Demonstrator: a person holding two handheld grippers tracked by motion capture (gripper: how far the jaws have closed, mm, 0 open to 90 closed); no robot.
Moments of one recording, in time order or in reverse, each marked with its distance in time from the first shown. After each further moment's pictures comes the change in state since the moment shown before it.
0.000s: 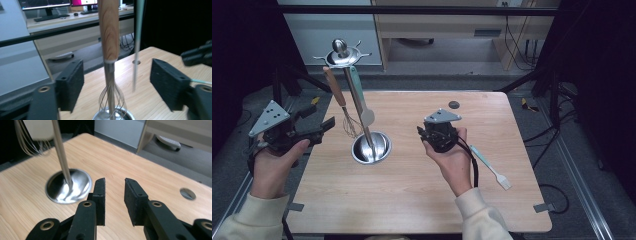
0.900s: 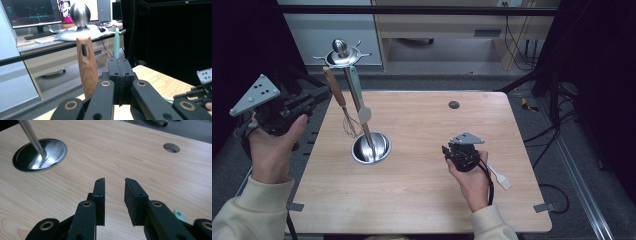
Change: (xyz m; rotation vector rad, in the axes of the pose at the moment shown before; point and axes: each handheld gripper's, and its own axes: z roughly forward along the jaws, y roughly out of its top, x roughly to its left) left arm -0.011 0.062 0.002 -0.092 -0.046 0.017; right arm -0.035 -0.087 -0.004 0.084 -0.086 0.112
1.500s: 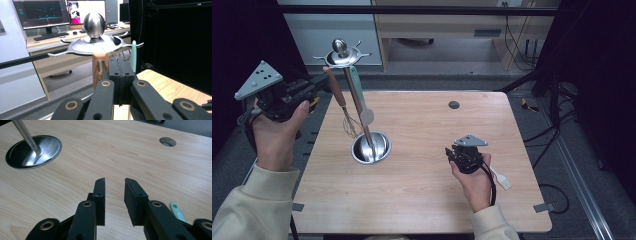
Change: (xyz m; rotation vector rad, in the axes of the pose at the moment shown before) left arm 0.012 0.010 0.014 -0.008 0.053 -0.014; right arm -0.007 -0.009 0.000 0.005 -0.012 0.021
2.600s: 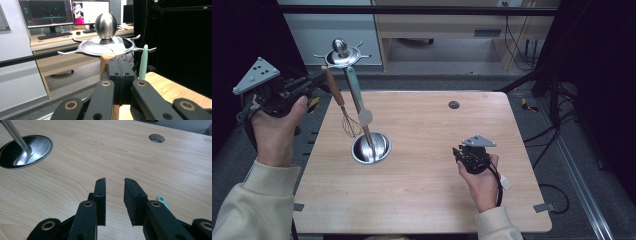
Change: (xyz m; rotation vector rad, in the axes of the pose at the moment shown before) left arm 0.011 -0.001 0.003 -0.006 0.018 -0.026; right arm -0.017 -0.006 -0.009 0.004 -0.033 0.023
